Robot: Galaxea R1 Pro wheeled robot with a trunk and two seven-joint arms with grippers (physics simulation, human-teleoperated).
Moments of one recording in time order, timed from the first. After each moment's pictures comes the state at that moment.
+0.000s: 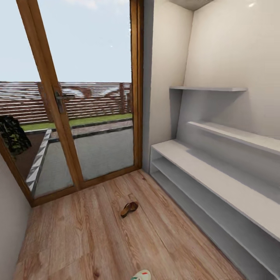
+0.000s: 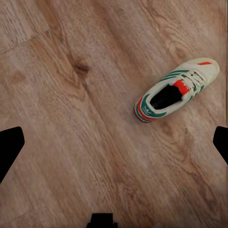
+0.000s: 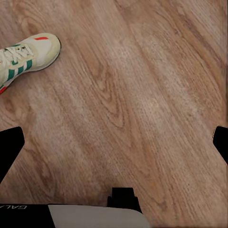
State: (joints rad) left arm -0.11 0.00 0.00 -0.52 0.00 -0.02 -0.01; right arm 0.00 0.00 0.00 -0.59 0.01 -0.02 0.00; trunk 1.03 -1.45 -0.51
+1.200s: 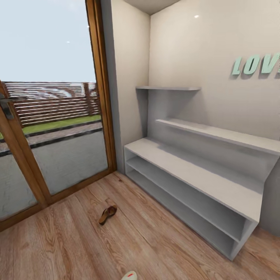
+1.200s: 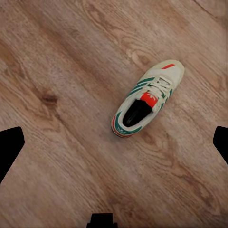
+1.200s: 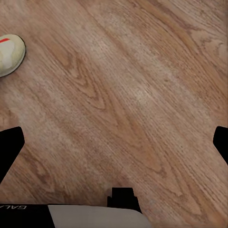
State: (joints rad) left arm -0.11 0.00 0.00 -0.52 0.00 -0.02 -0.01; right arm 0.00 0.00 0.00 -0.59 0.01 -0.02 0.00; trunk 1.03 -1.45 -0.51
